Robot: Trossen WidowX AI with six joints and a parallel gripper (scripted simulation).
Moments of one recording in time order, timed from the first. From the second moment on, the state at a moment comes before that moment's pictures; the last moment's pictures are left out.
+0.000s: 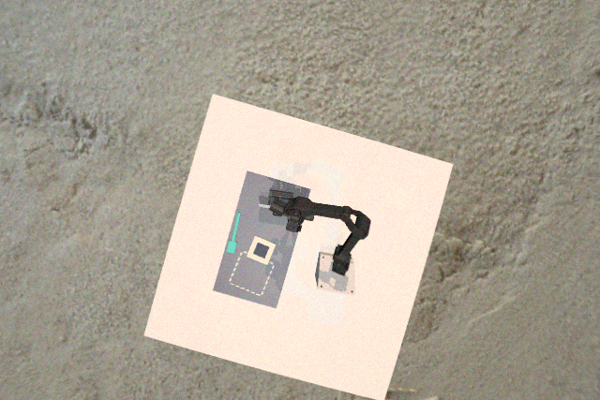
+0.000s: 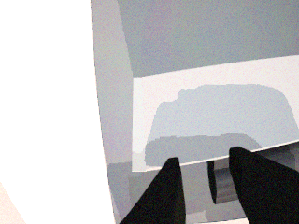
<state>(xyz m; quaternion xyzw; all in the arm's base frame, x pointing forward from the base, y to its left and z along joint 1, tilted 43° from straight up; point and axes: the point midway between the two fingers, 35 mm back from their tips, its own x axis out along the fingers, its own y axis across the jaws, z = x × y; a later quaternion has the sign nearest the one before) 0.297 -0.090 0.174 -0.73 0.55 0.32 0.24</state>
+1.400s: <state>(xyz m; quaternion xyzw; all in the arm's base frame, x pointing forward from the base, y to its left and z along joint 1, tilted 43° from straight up) 0.297 -0.090 0.174 -0.73 0.55 0.32 0.24</state>
